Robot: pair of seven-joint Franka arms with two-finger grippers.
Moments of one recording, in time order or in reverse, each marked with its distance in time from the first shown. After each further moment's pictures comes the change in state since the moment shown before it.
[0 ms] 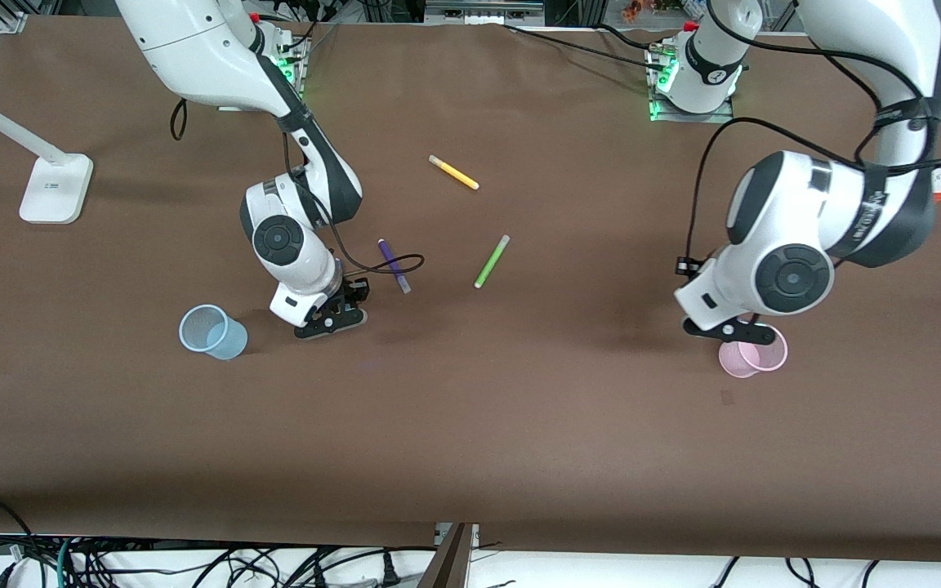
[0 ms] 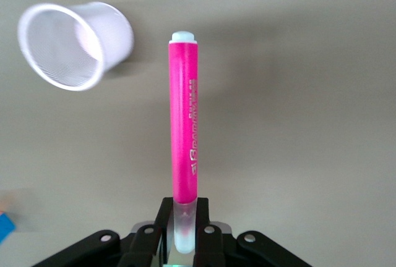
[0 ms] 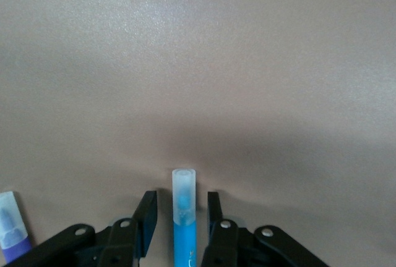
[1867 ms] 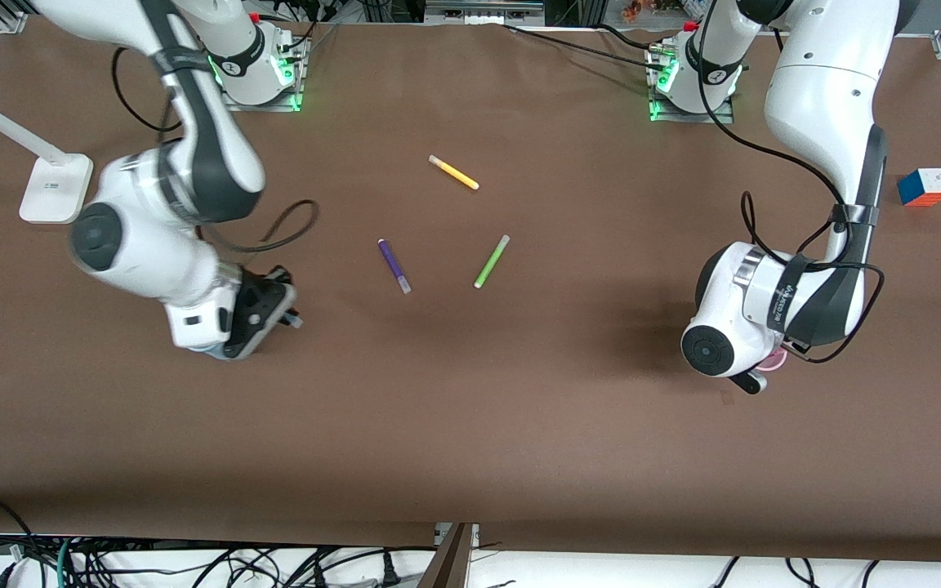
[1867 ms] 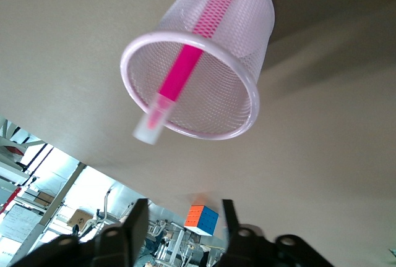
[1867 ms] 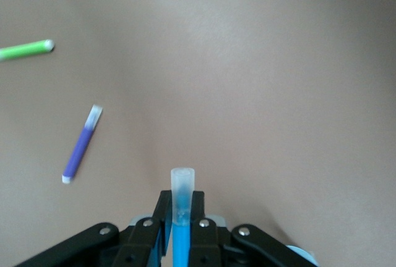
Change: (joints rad) left arm 0.021 0.283 -0.014 0.083 0.575 -0.023 0.375; right arm -0.204 -0.172 -0.024 0.250 0.280 -0.436 -1.037
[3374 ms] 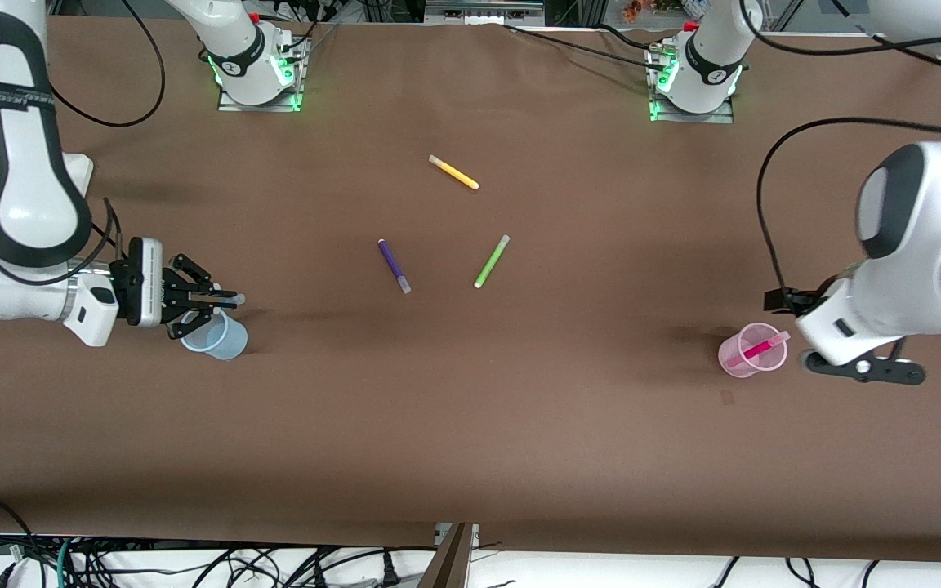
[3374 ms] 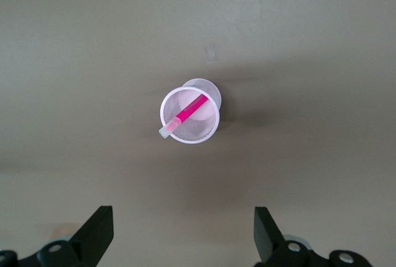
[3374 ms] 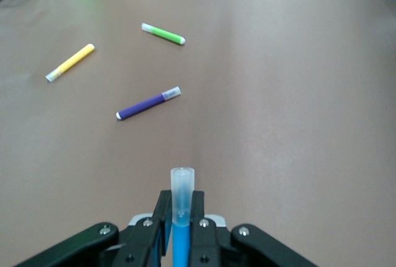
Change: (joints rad) left arm 0.130 -0.236 0.006 0.198 -0.519 -0.005 -0.269; right arm -0.270 0.039 -0.002 -0.002 0.389 -0.269 -1.048
